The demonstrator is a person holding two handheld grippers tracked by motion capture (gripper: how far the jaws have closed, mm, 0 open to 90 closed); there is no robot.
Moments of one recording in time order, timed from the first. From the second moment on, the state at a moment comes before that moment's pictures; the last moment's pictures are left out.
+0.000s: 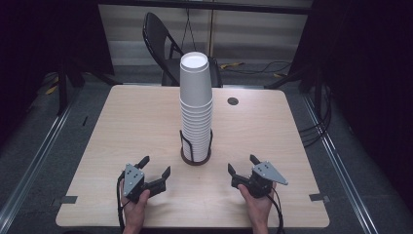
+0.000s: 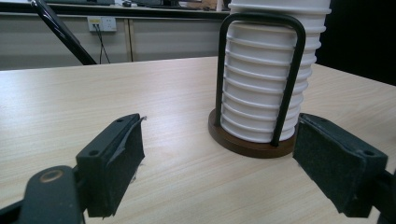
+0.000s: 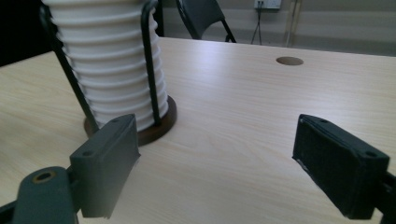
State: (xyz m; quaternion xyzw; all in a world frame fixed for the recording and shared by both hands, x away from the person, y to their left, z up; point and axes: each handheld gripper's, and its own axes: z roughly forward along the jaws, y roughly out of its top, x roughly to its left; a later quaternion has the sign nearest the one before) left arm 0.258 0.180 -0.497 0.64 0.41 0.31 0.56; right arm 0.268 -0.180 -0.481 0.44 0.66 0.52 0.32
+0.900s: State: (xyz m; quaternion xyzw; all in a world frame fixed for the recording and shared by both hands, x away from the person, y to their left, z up) left arm 0.257 0.182 -0.497 0.64 0.41 0.31 0.57; right arm 0.279 -0.163 -0.426 0.38 0.66 0.59 0.28
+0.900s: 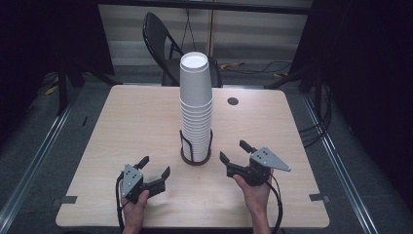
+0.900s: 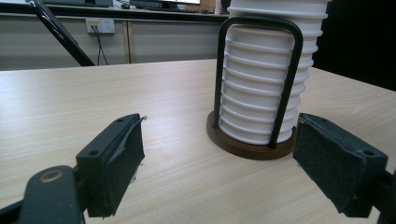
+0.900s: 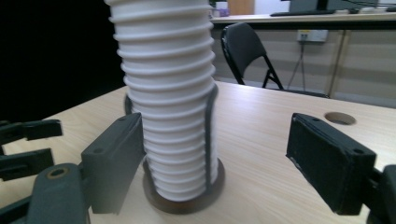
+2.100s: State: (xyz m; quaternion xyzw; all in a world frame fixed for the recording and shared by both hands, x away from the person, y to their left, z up) left arm 0.257 0.181 -0.497 0.65 0.40 0.31 0.57; right arm 0.307 -0.135 -0.338 0.29 0.67 0.63 0.25
